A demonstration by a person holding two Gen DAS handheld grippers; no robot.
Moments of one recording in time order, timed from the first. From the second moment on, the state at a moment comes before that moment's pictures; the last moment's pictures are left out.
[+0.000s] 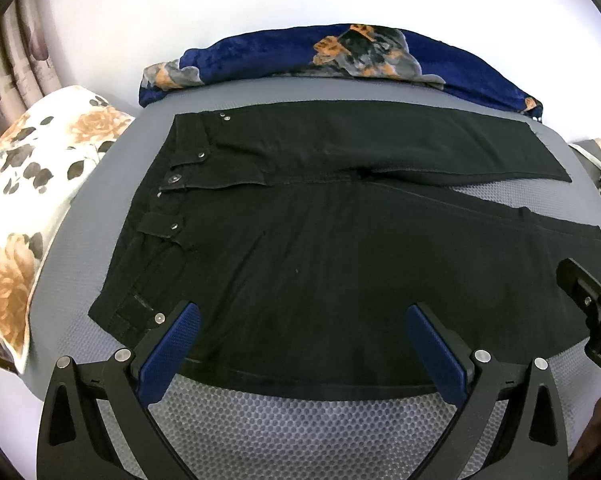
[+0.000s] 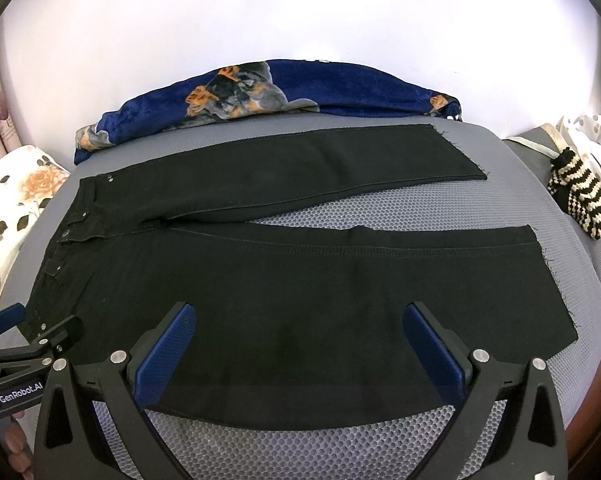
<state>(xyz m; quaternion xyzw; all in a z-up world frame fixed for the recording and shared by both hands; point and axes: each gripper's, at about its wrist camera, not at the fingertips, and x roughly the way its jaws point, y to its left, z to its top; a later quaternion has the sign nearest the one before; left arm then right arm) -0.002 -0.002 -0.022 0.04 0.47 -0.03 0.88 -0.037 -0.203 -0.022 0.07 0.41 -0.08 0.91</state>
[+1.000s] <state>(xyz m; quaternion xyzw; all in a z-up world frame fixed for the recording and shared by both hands) -0.019 -0.006 -0.008 0.06 0.44 -0.03 0.90 -0.049 -0.209 -0.014 0.07 0.39 -0.10 0.91</state>
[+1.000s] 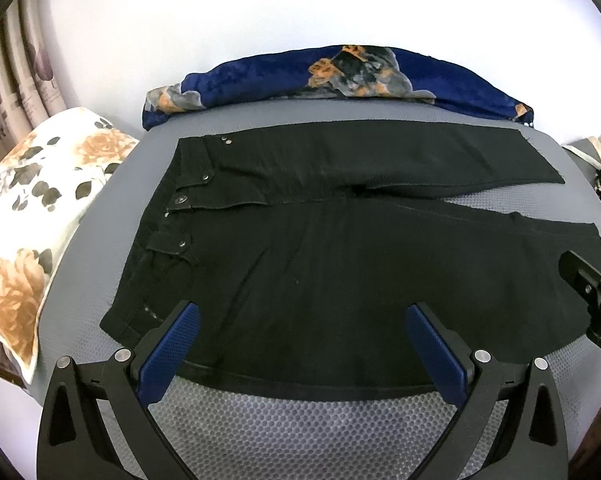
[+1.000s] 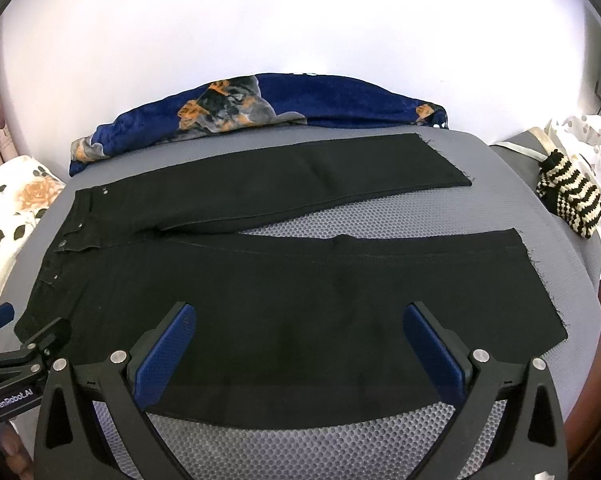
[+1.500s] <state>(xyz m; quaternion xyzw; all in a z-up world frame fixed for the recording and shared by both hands) -0.010 0.001 -0.008 0.04 0.44 -0.03 0.90 -0.044 -0.208 -0.014 0.07 0.39 -0.09 0.91</state>
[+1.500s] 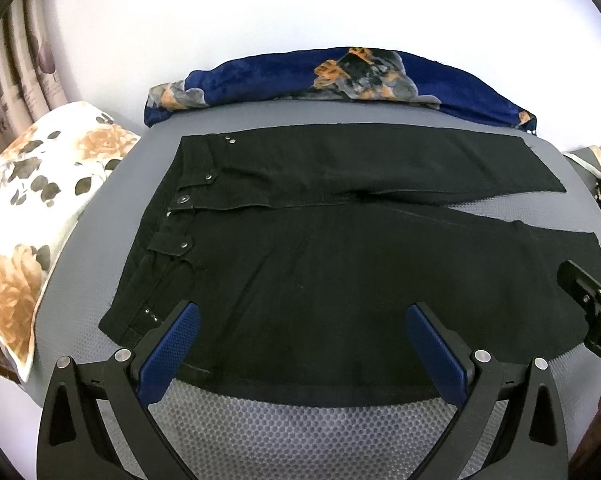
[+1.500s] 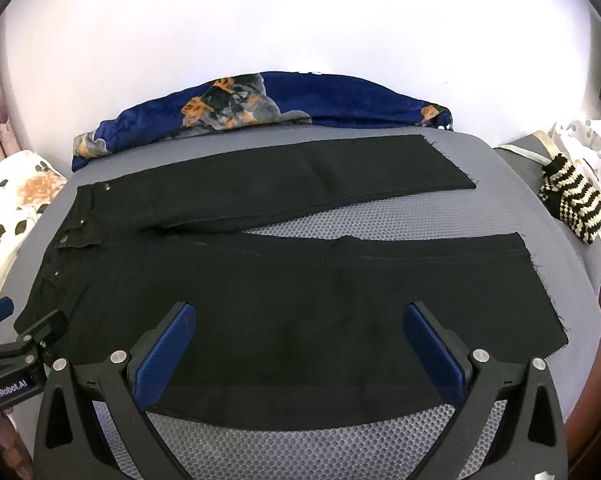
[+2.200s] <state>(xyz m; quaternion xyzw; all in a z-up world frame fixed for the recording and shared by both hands) 0.116 0.104 0.000 -0.05 0.44 -0.02 0.90 0.016 -0.218 -0.010 0.11 0.41 -0.02 0.90</state>
